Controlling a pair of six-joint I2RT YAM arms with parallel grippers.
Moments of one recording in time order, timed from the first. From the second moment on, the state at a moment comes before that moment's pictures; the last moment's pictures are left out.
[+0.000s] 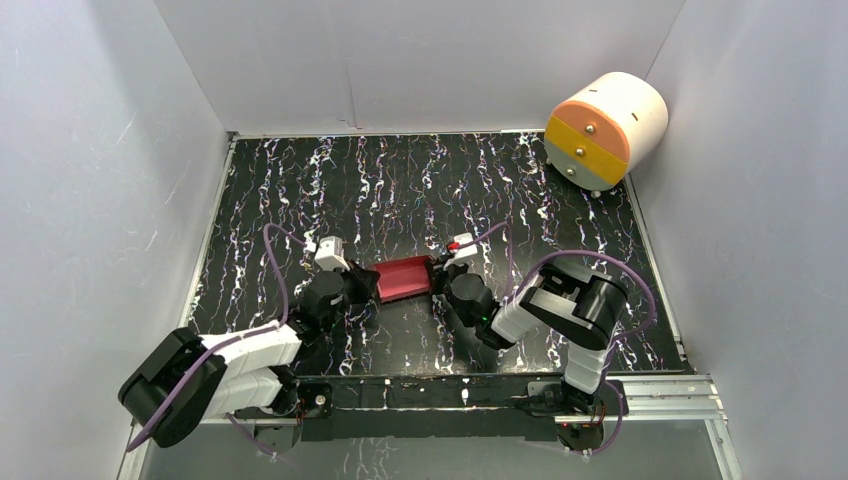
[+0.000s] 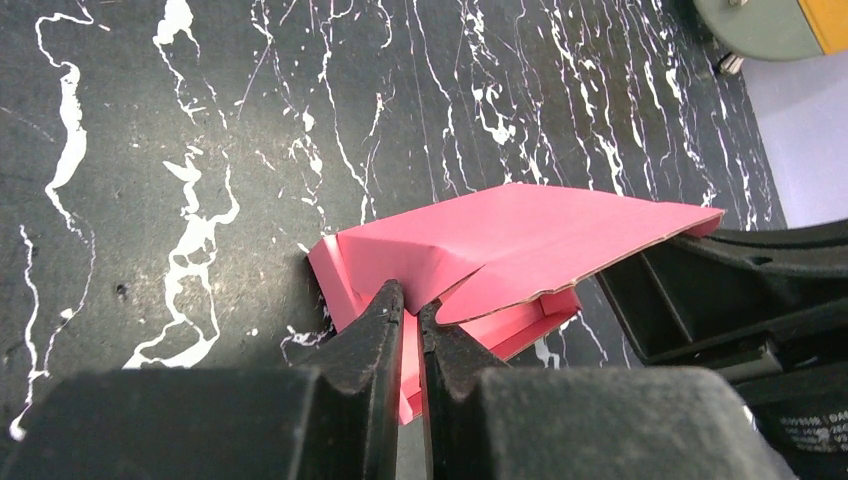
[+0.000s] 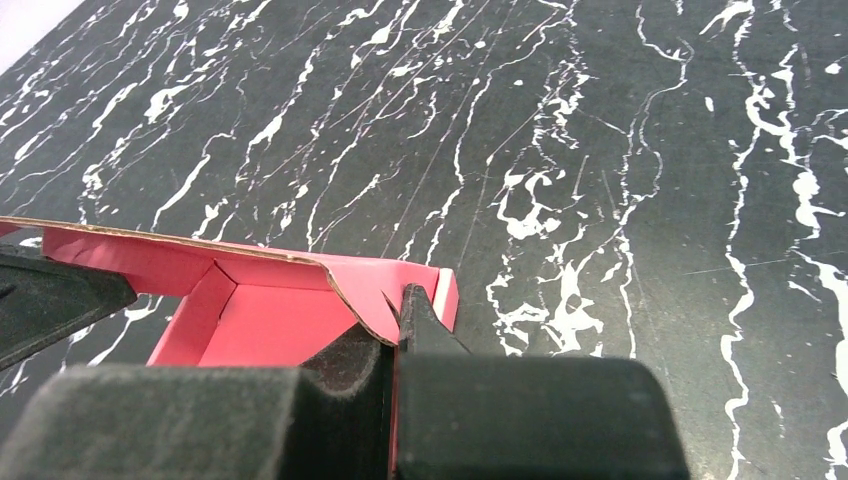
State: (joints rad) left arm -0.68 1.11 0.18 0.58 -0.25 -0.70; right arm 1.02 1.81 0.46 1.19 0.51 0.35
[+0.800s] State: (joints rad) left arm -0.68 1.36 0.21 0.75 -0.25 -0.78; right arm 1.02 1.89 0.45 1.33 0.59 0.28
